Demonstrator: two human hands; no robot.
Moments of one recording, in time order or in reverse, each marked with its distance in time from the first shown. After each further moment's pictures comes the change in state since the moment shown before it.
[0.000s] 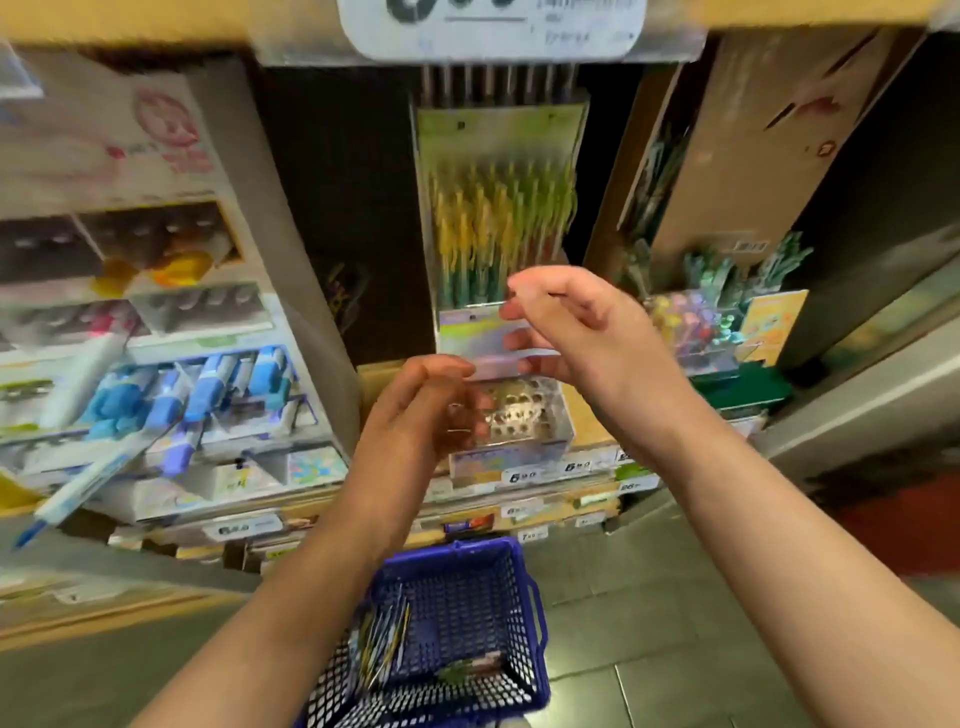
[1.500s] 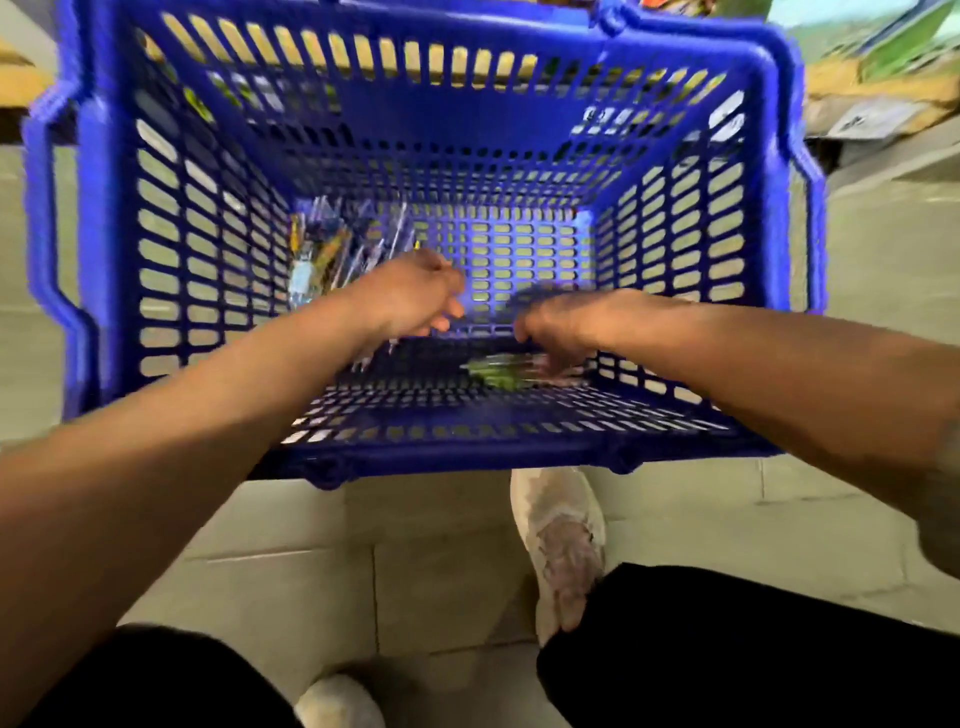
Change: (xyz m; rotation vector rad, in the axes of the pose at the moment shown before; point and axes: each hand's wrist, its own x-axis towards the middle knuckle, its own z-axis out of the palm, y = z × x) left_hand -0.030 -0.678 -0.311 0.647 -0.077 -0.735; right_hand -0.116 0.832 0.107 -1.706 -1.411 0.383
